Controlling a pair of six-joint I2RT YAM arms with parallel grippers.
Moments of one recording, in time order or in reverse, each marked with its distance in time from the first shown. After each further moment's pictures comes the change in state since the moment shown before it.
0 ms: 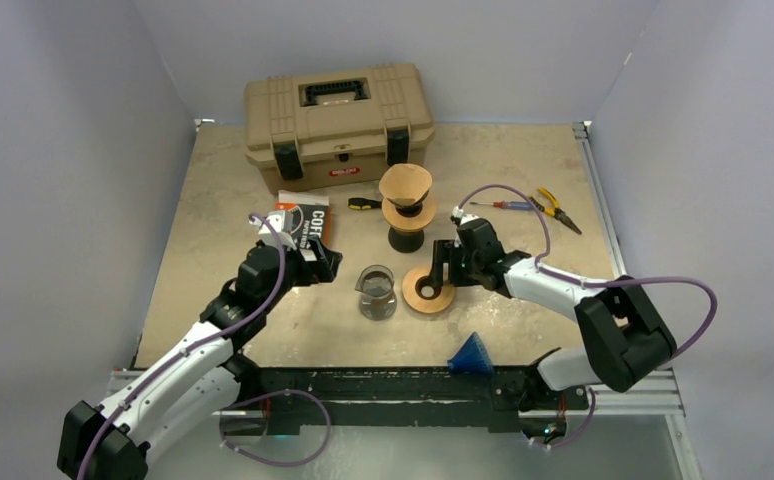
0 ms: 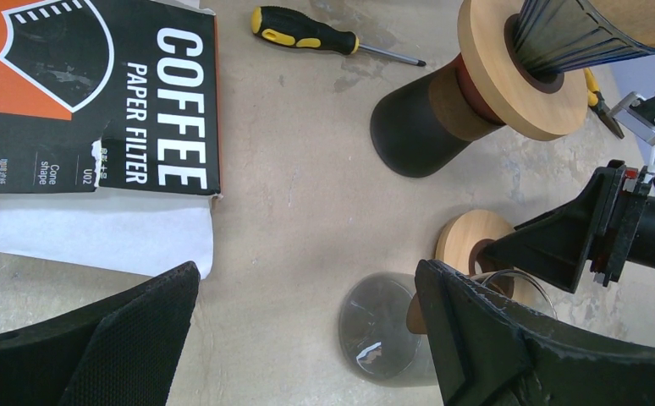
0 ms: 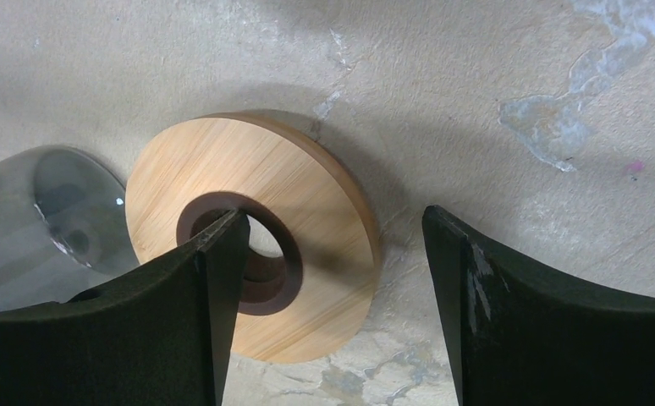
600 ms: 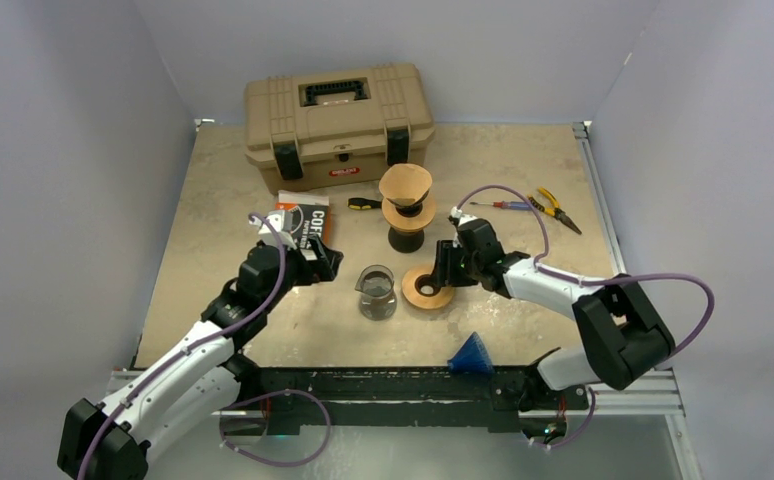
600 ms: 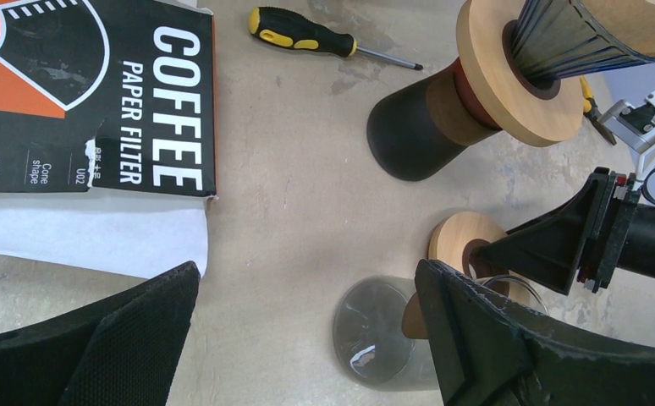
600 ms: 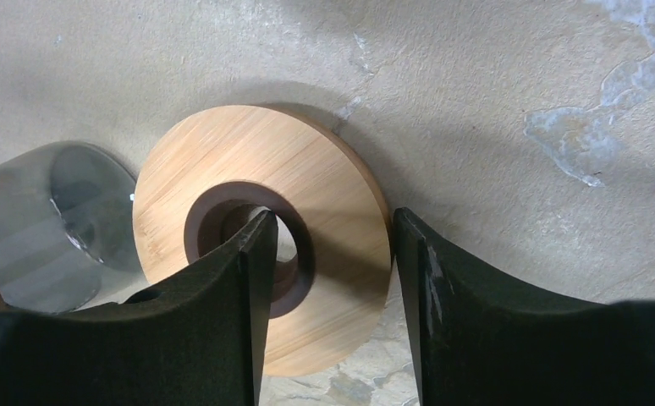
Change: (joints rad) left arm 0.000 0.013 -0.005 0.020 -0.001 -0.020; right arm 0.000 0.010 -0.011 0.045 -0.042 0.001
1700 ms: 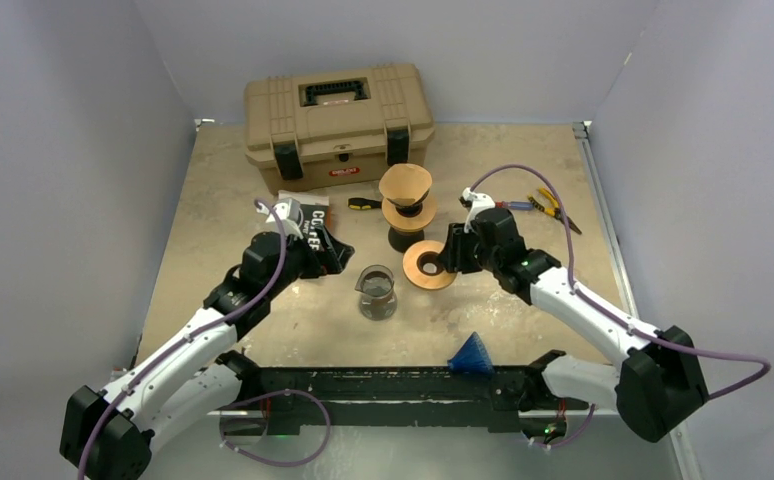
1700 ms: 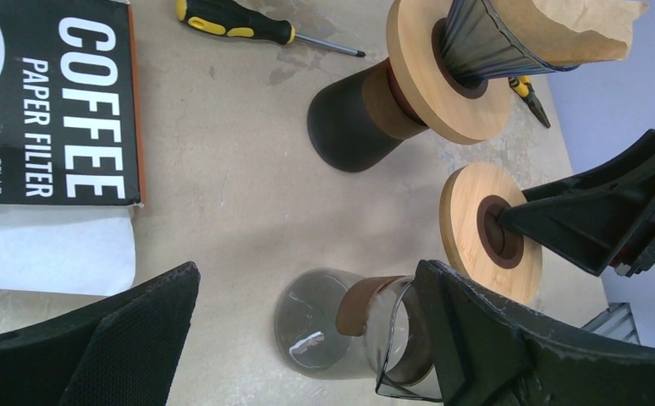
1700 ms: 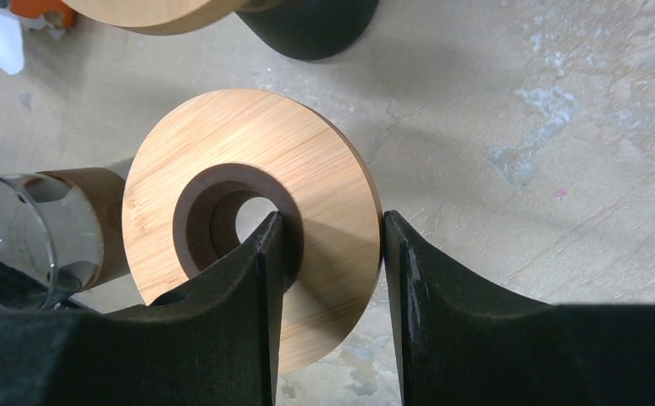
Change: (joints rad) left arm 0.000 0.083 0.104 -0.029 0.105 -0.074; right arm -0.003 -0.257 0.076 -0.156 0.034 -0.079
